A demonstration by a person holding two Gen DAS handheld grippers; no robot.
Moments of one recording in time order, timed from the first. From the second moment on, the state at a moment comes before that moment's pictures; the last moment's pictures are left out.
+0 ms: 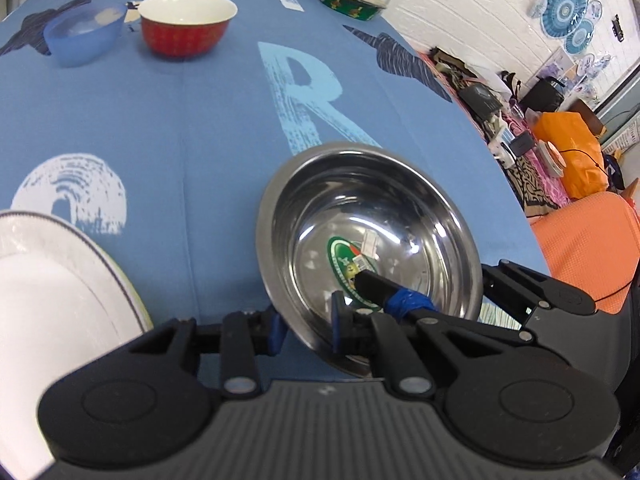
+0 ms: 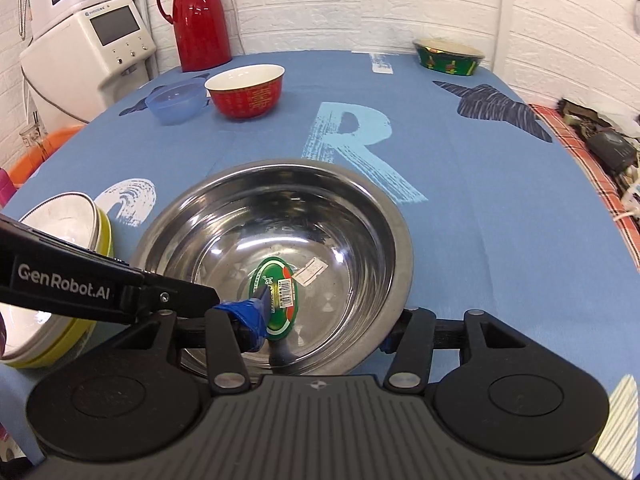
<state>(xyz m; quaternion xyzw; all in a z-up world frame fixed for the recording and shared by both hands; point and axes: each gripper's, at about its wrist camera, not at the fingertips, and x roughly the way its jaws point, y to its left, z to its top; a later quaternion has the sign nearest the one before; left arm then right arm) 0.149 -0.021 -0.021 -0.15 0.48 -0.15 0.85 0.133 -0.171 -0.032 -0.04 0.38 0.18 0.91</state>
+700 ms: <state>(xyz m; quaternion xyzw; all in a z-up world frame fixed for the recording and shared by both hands) 0.140 -0.020 -0.010 -0.15 0.45 -0.13 0.87 0.119 -0.190 -0.039 0.04 0.38 0.16 0.91</state>
